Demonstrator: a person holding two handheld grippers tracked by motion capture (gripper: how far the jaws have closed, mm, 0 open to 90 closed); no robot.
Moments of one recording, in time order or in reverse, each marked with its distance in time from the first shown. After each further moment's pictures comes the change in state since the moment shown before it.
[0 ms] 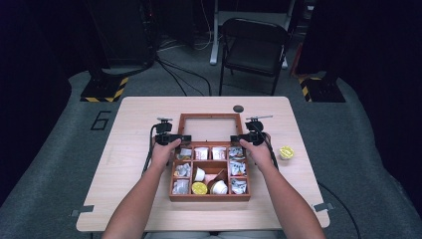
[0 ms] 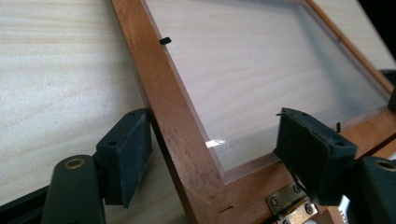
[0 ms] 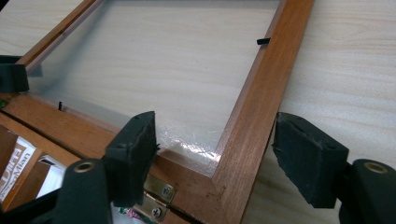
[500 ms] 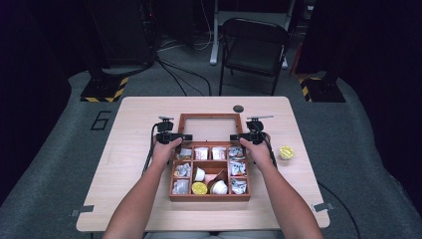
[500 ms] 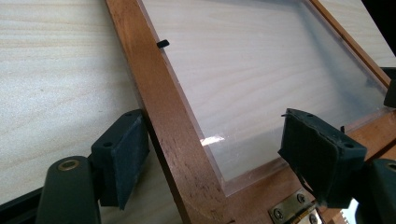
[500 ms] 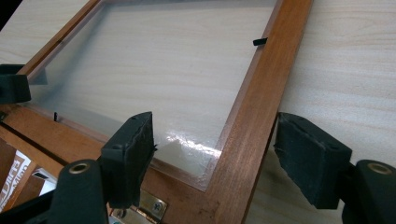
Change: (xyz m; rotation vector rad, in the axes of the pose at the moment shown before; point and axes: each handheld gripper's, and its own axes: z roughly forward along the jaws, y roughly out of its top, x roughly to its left) left arm 0.002 0.002 0.005 -0.001 -0.017 -0.006; right arm -0.008 0.002 0.007 0.005 0.033 0.050
